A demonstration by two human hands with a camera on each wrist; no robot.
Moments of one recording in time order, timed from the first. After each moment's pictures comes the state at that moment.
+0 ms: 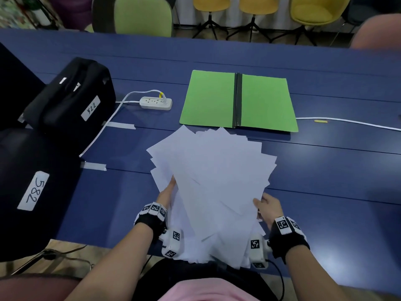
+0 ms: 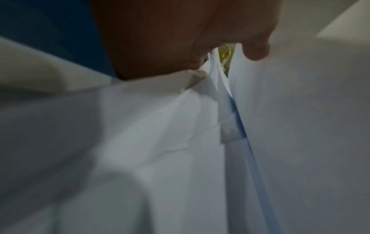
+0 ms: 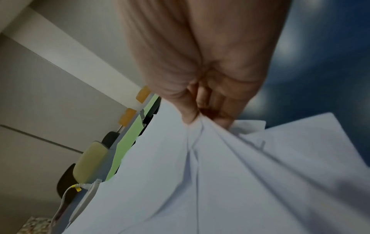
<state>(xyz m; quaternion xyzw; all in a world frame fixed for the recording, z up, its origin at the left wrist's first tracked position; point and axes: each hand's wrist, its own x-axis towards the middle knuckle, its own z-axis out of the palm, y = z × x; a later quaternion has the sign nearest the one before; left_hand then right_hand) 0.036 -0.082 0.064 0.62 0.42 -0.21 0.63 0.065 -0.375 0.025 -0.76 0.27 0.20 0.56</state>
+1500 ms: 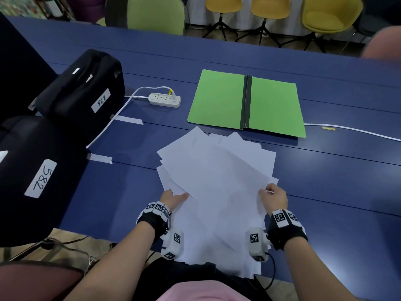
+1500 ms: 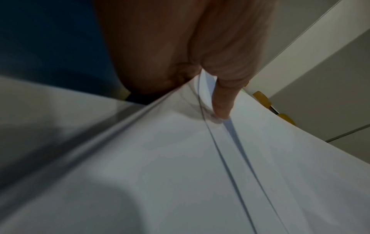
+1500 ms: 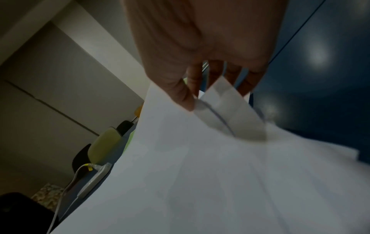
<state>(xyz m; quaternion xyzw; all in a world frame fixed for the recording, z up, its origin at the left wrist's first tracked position) 0.025 -0.074 0.039 0.71 0.42 -0.25 0.50 0.089 -0.359 0.046 -0.87 0.23 0.10 0.43</state>
